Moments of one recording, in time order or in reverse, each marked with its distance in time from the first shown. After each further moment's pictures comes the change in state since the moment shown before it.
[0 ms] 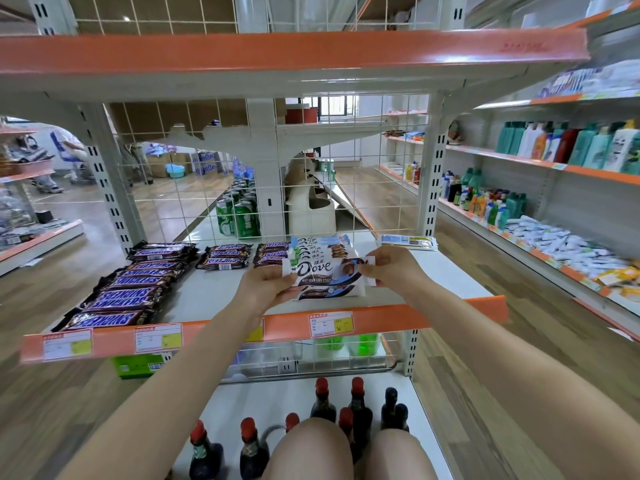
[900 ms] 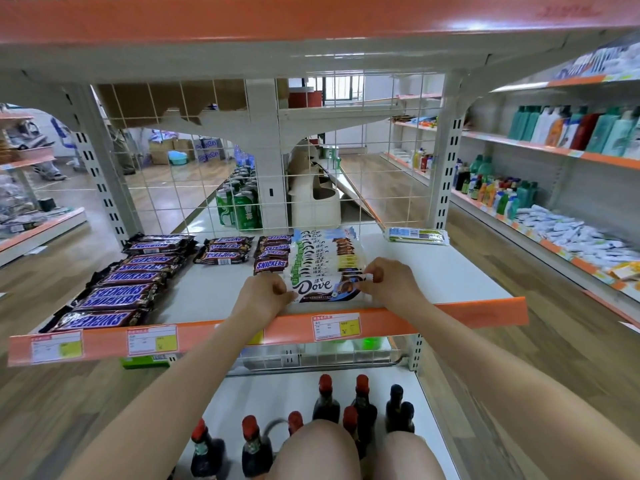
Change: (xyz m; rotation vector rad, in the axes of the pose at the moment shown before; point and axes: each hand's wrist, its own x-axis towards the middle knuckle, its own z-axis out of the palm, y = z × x) left_hand 0.042 -0.033 -0.017 1.060 0.066 0.224; right_hand 0.018 0.031 0.023 -0.537 0.029 -0.081
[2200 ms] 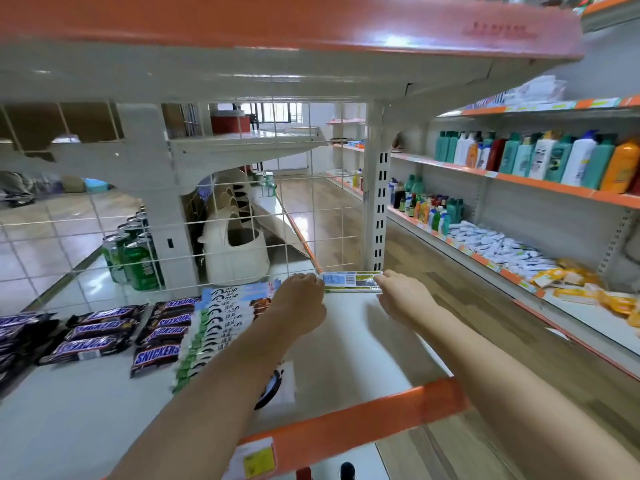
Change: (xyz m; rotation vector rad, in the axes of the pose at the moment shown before) left_hand 0.126 0.165 0.097 0.552 -0.076 0.577; right_hand 0.120 0.133 -0.085 -0.789 -0.027 -0.021
